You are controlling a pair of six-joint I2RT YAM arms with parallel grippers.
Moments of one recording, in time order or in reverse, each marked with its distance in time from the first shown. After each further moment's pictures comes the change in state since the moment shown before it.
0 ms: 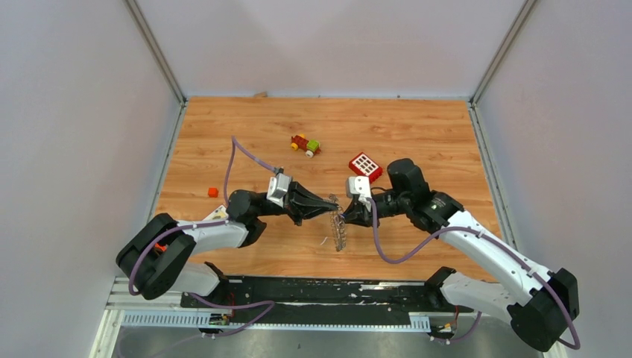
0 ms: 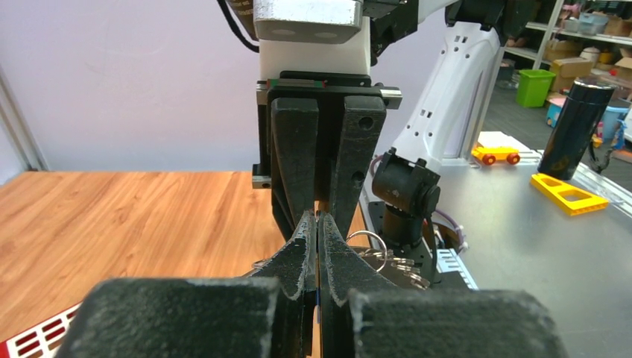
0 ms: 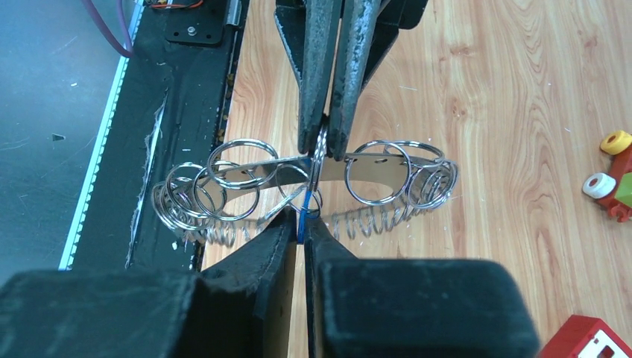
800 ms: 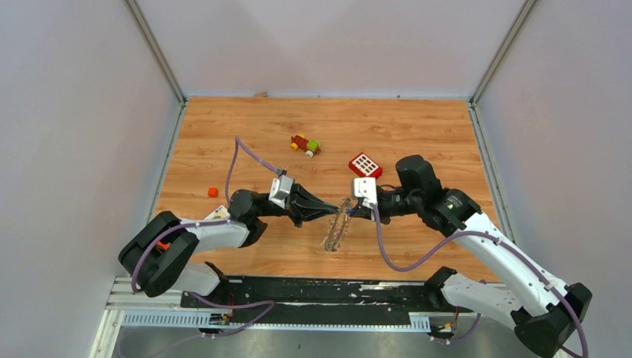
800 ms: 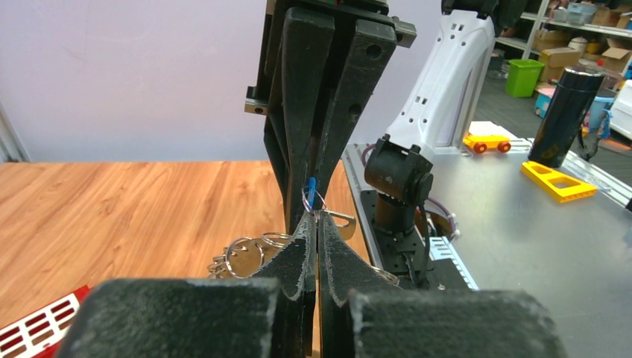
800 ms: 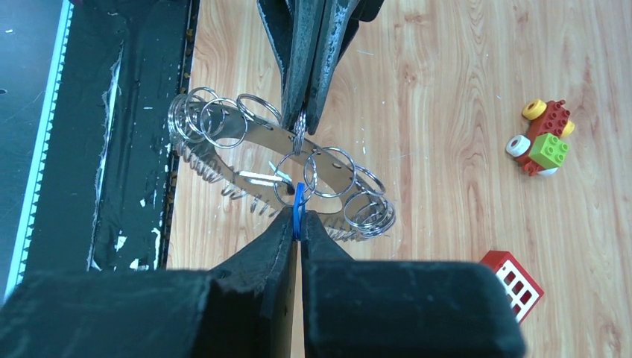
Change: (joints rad) left arm 0.006 0.021 -0.005 0.000 0.034 0.004; right arm -0.006 -0.072 0.124 -0.257 0.158 -0.166
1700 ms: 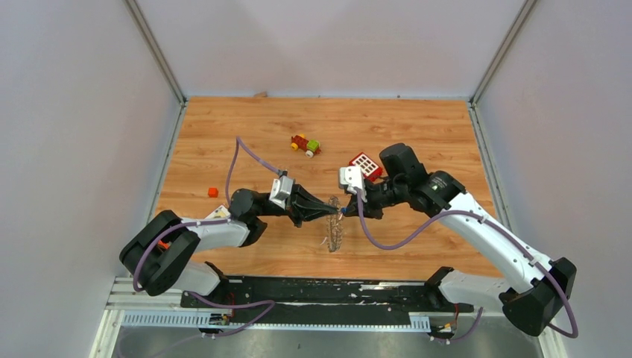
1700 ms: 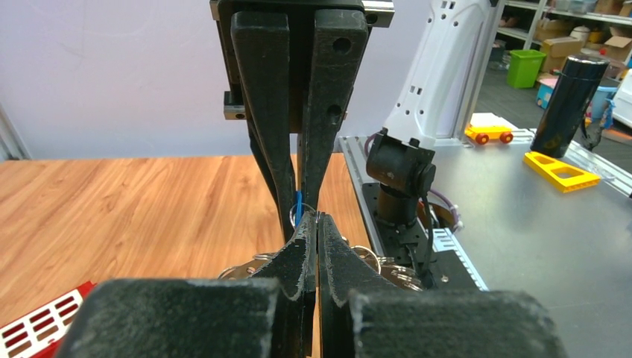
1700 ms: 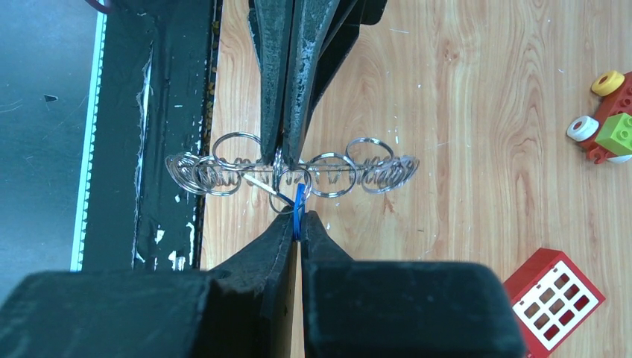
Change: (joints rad) left arm 0.005 0.011 0.000 -0.005 0.023 0.019; right arm 0.022 0.182 0.165 -0.140 -0.004 0.047
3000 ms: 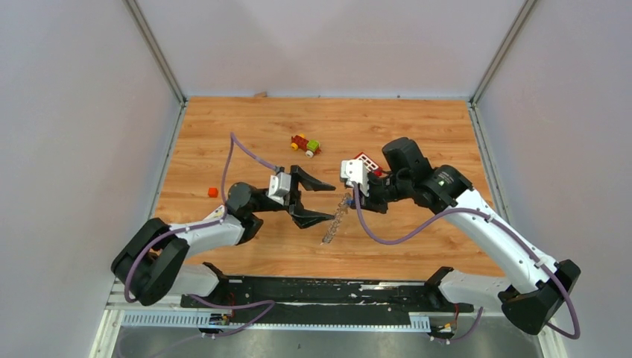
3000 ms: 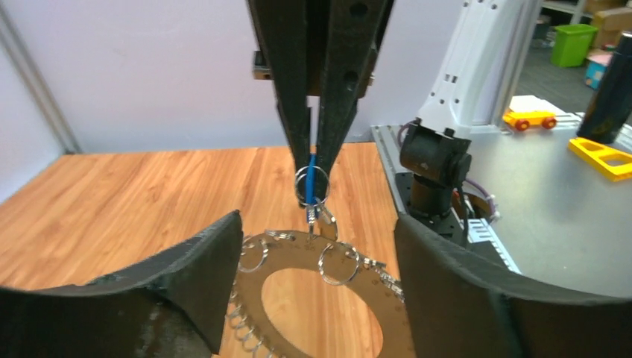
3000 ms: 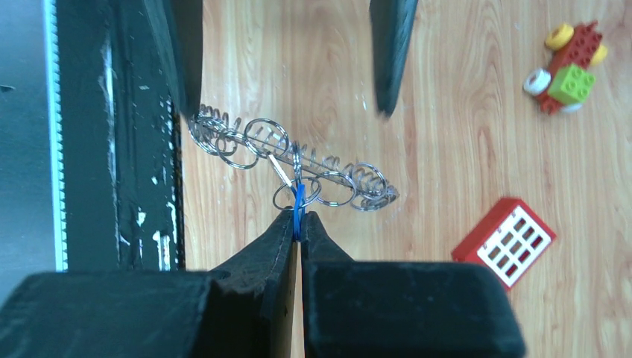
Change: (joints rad) left arm 0.025 -0.050 0.027 -0.141 -0.004 0.110; right arm 0.000 0.007 0.108 -0.101 0.107 0.002
